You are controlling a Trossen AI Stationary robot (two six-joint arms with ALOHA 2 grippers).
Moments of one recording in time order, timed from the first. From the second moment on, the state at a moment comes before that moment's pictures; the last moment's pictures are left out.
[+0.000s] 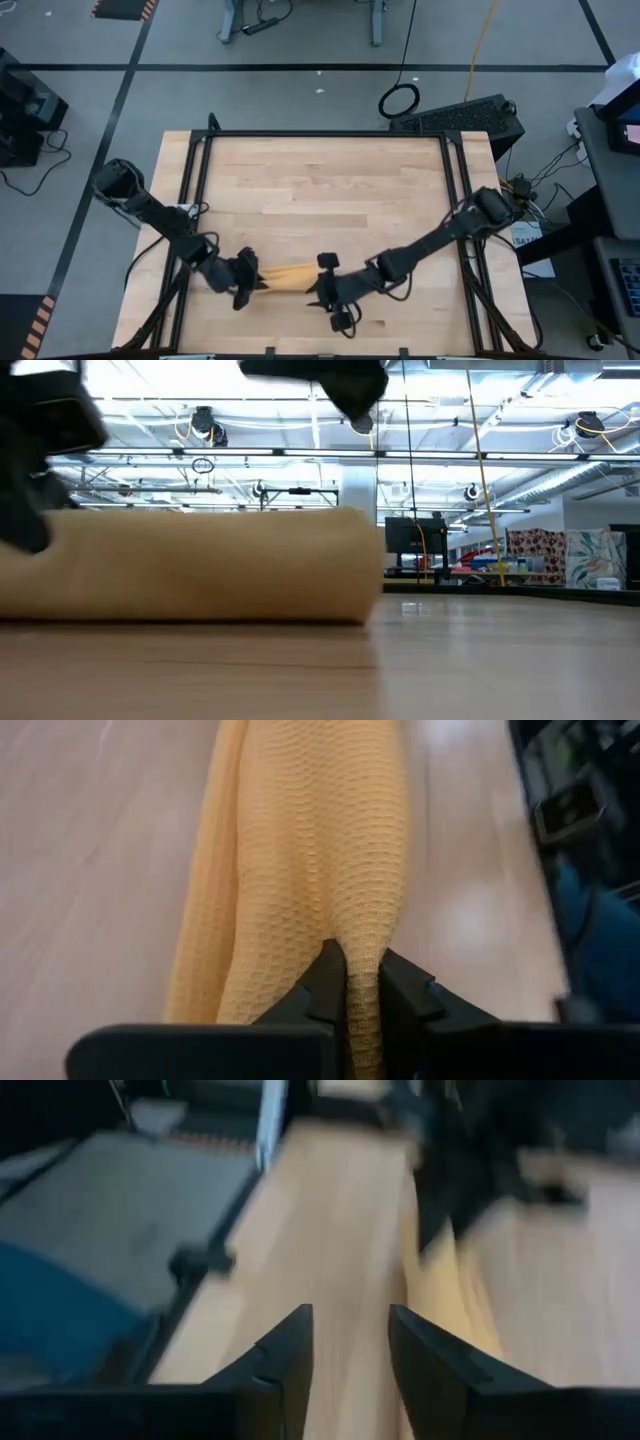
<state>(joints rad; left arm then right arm) -0.73 1.40 0.40 0.30 -0.32 -0.87 0.47 1.90 1.30 0.05 0.18 0.19</state>
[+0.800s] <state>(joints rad) -0.43 1.40 0.40 0.35 -0.03 -0.86 0.29 2.04 0.89 0.92 0.11 0.08</state>
